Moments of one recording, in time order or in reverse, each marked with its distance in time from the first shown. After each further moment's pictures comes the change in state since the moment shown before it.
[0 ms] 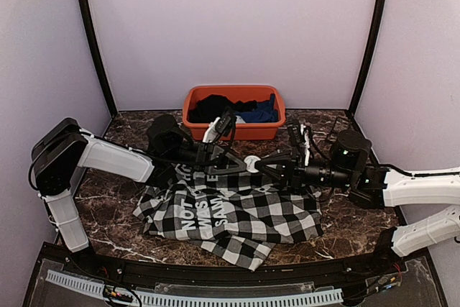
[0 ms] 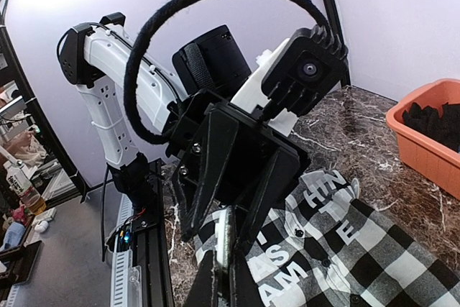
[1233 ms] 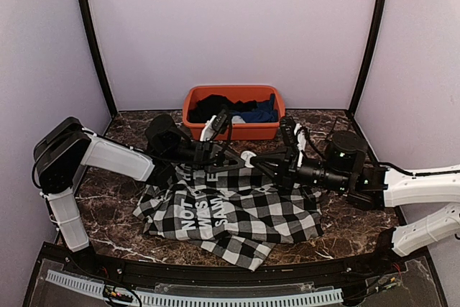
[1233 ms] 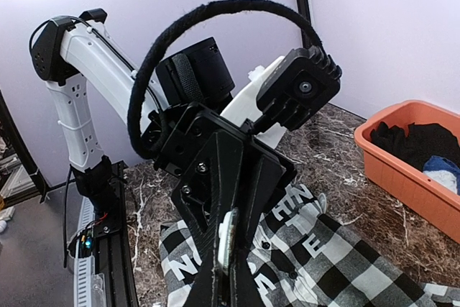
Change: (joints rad) left arm 0.023 0.024 0.000 0.061 0.000 0.006; right arm 0.097 0.009 0.052 -0.054 0.202 -0.122
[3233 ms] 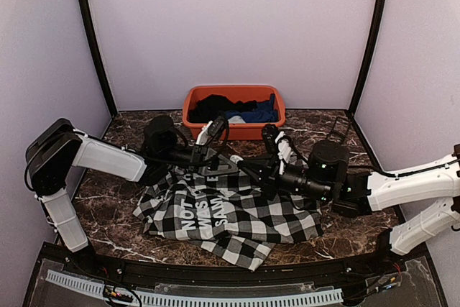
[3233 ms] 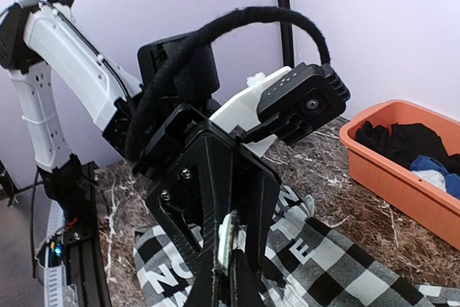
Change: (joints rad) left arm 0.040 -0.063 -0.061 -0.207 -0.014 0.079; right arm 0.106 0.146 0.034 0.085 0.209 -0.058
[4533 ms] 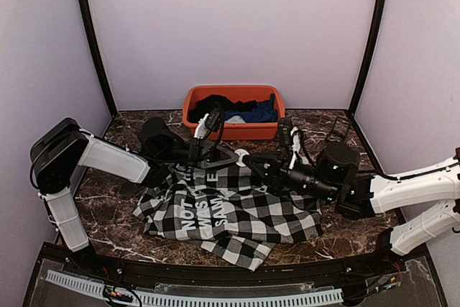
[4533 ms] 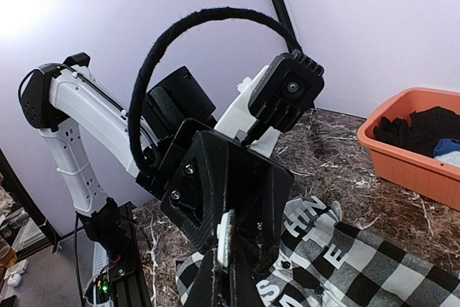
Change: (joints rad) left arm -0.007 0.039 0.000 0.290 -0.046 -0.198; right arm -0.034 -0.037 -0.070 0.154 -0.050 0.225
